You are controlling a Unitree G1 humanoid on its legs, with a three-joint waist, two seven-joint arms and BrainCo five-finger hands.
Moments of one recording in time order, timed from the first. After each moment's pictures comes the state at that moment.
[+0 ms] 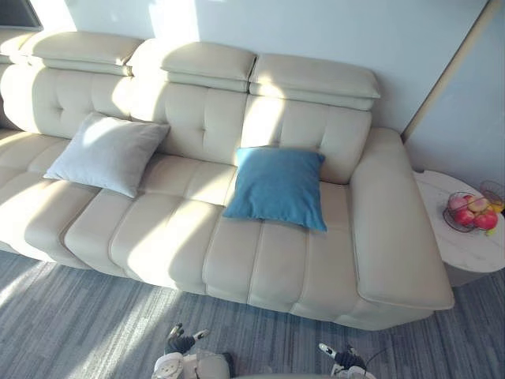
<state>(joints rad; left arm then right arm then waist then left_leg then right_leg) 0.09 0.09 0.18 1.04 -0.02 -0.14 0.09 0.02 0.01 -0.36 1.12 0.08 -0.09 -0.13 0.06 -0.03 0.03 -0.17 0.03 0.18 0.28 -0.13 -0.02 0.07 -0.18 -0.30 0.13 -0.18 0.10</state>
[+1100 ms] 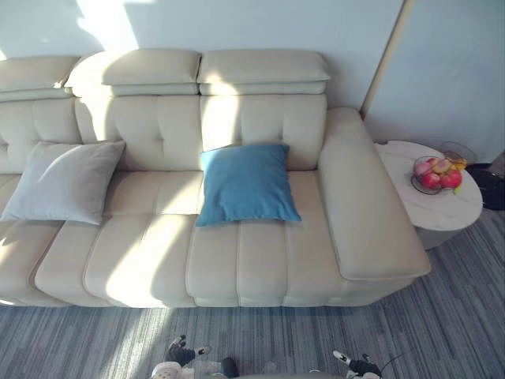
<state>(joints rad) 0.07 0.12 0.06 1.10 0.02 -0.12 0.06 0.08 -0.05 -0.39 1.10 0.08 -0.07 -0.14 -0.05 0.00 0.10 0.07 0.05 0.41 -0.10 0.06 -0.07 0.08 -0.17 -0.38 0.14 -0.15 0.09</state>
